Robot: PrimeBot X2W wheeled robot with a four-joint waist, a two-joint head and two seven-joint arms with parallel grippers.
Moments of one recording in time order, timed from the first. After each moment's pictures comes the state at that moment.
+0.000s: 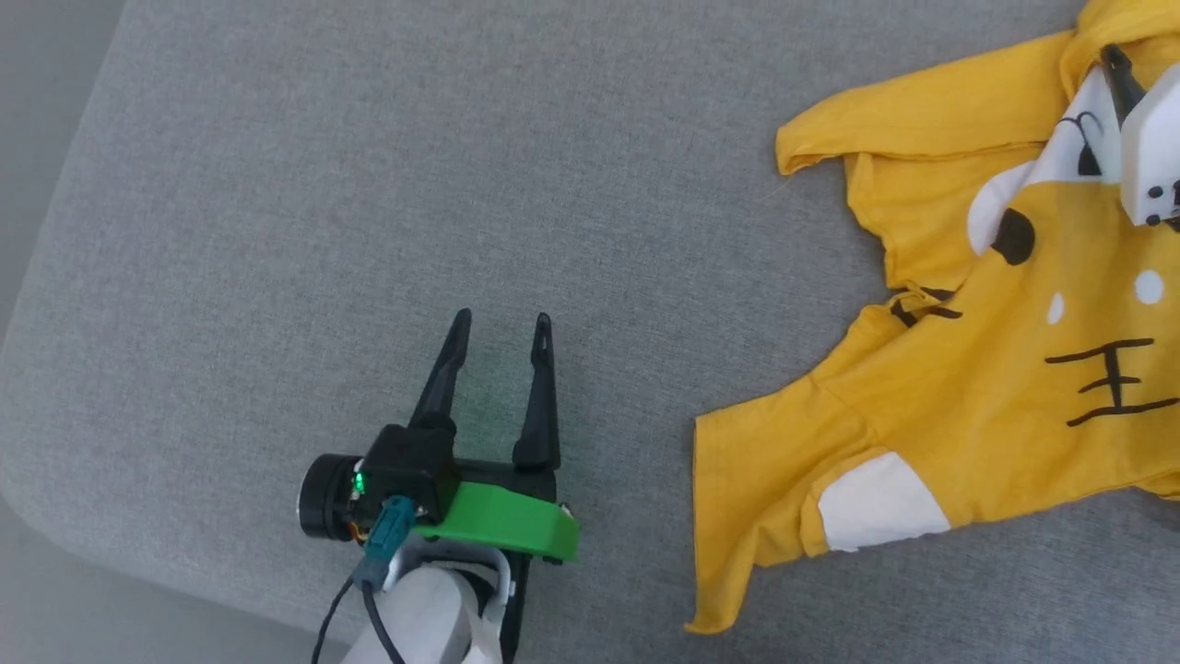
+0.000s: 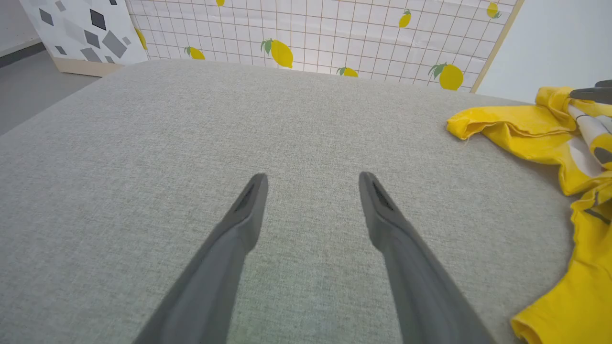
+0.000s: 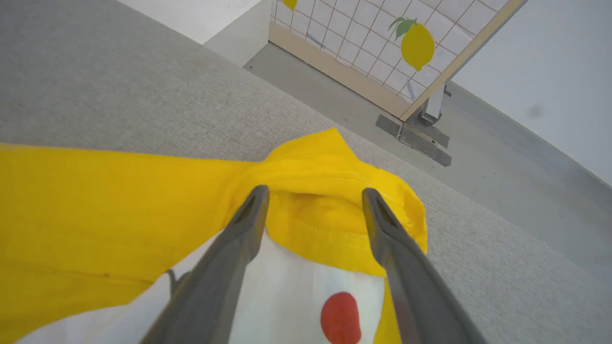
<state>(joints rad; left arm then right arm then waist) -0.19 0.11 -0.45 -0.01 -0.29 0.27 -0.26 -0.90 -0.46 0.14 0.60 0.09 0.13 0.34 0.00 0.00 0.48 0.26</state>
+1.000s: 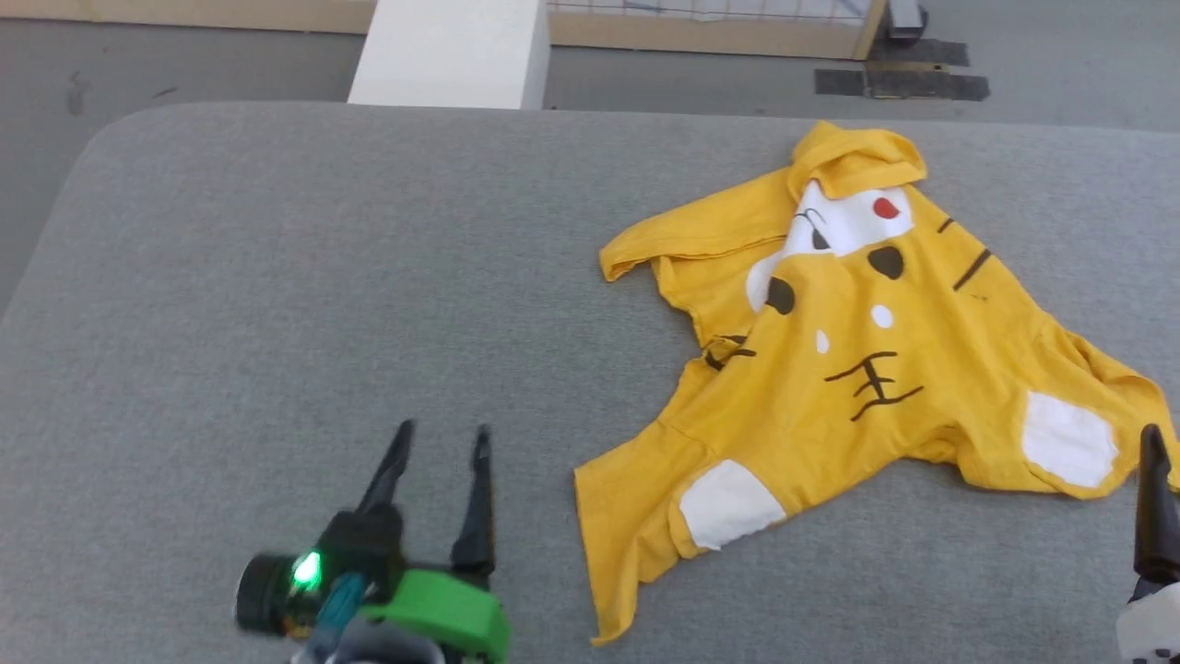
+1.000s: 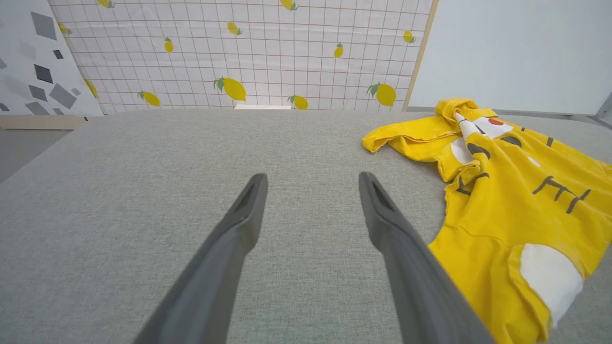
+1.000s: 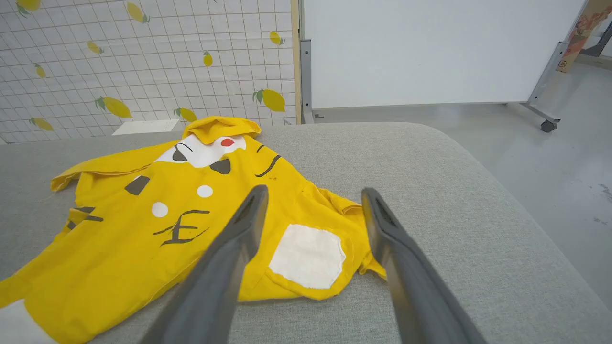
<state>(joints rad) 0.00 0.24 -0.42 -0.08 -0.29 0.27 -0.19 0.16 -0.05 -0.36 -0.27 0.15 0.13 0.11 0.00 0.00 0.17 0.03</state>
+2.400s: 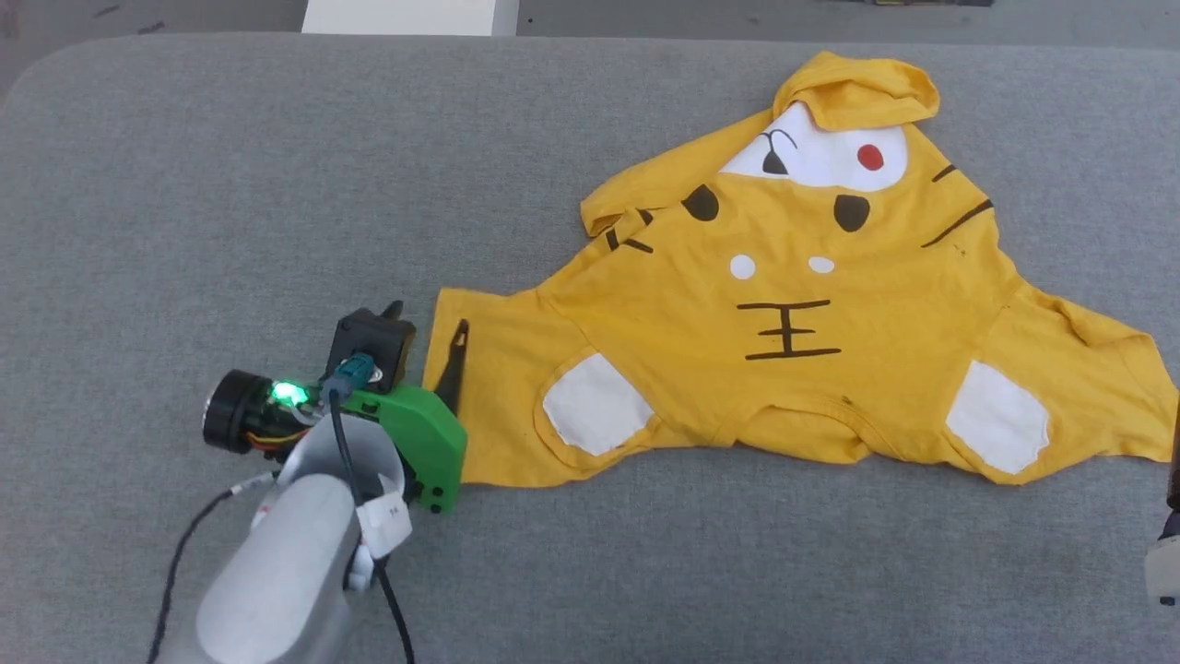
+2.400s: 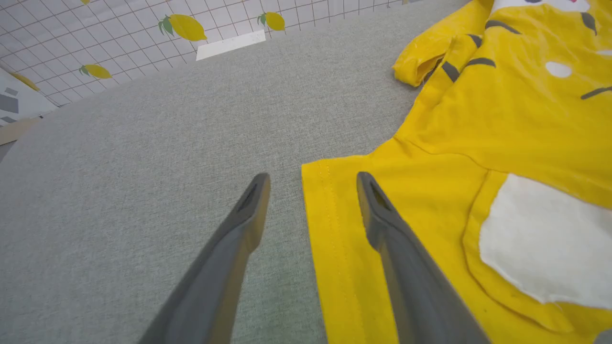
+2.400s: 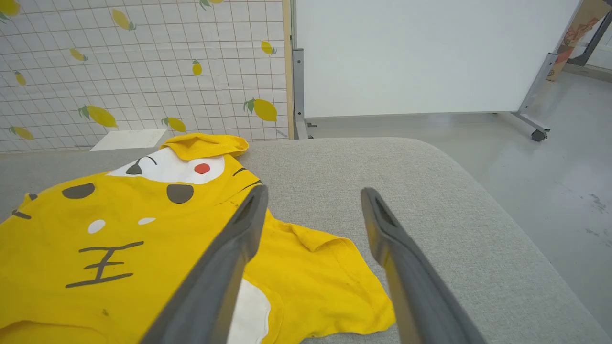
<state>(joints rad) -0.41 0.34 -0.48 0.21 -0.29 0.13 0.13 0.06 -0.05 -0.39 -0.35 0.15 0.13 0.15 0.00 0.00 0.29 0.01</state>
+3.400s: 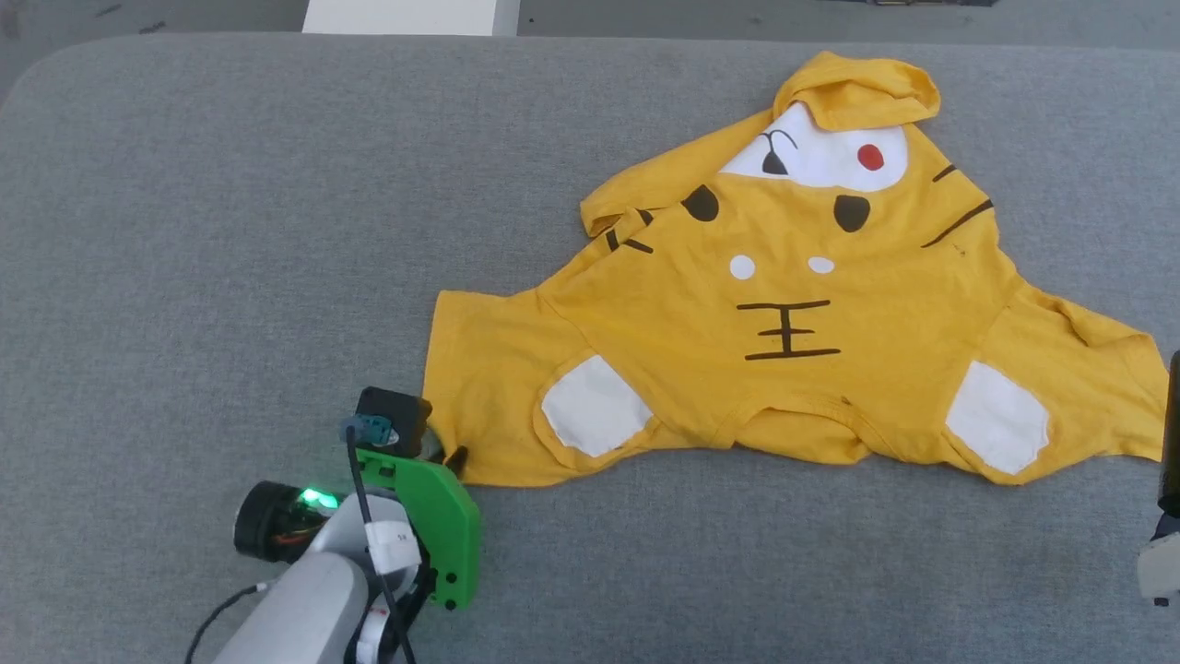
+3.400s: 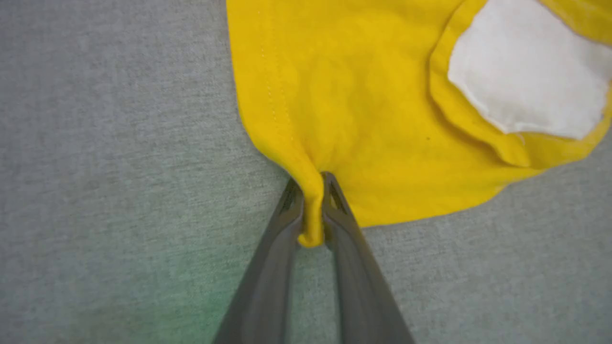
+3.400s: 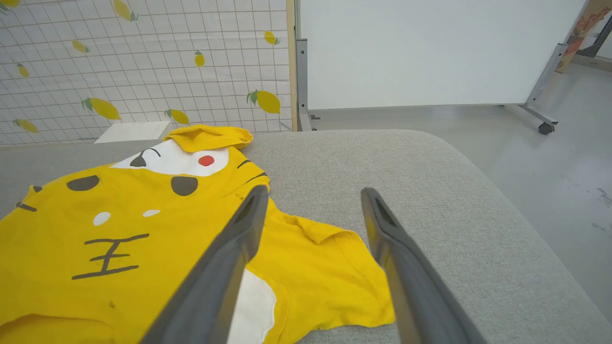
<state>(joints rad) -0.25 0.36 -0.51 0.13 -0.45 0.14 0.43 0.06 -0.05 -0.38 -0.35 0.15 0.13 0.18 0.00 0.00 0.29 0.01</state>
